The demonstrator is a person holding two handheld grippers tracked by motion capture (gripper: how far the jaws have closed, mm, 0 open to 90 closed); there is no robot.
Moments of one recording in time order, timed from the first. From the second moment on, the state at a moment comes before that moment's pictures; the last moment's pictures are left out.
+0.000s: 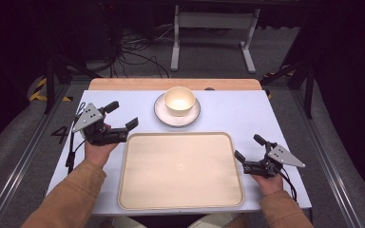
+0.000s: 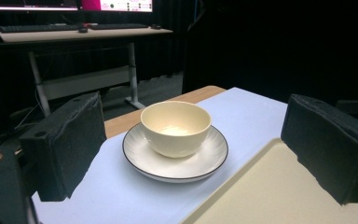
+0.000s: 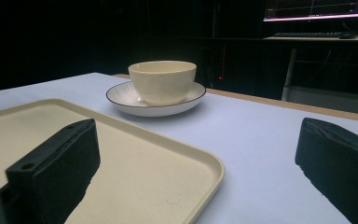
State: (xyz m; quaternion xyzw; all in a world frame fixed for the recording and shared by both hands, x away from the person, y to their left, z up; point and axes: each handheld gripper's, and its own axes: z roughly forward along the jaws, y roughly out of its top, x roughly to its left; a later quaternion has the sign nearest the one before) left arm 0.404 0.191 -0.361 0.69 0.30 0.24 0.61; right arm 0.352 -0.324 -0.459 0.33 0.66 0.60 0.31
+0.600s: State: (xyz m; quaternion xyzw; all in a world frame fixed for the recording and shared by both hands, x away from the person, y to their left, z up) left arm 0.463 0.157 -0.351 0.70 0.31 0.22 0.61; right arm 0.352 -0.323 -0.459 0.33 0.66 0.60 0.32
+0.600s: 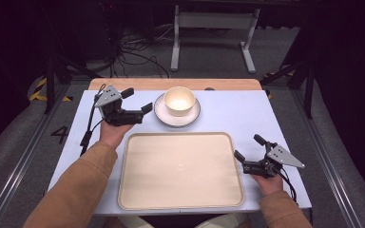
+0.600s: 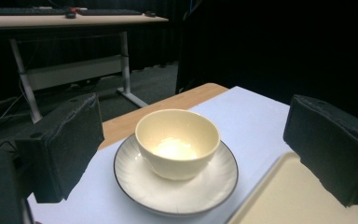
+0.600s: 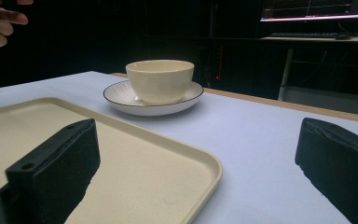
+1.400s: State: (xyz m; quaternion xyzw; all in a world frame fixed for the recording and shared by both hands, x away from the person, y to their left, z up) left arm 0.517 0.117 -0.348 0.71 0.33 0.21 0.58; right arm 0.350 -0.321 -0.459 0.32 0.66 0.59 0.33
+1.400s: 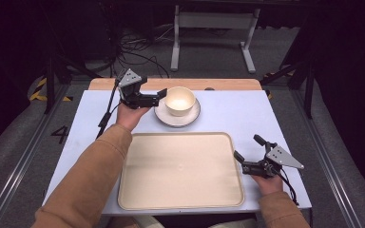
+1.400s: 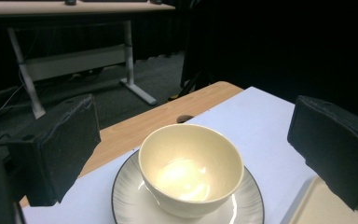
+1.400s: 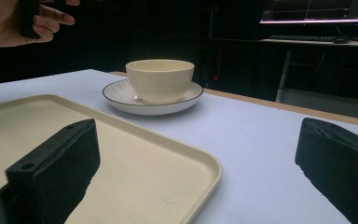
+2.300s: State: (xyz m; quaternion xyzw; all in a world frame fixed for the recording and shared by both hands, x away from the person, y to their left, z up) left arm 0.565 0.091 -0.390 0.78 0.47 0.09 0.41; right arm 0.350 -0.321 -0.460 0.32 0.66 0.59 0.33
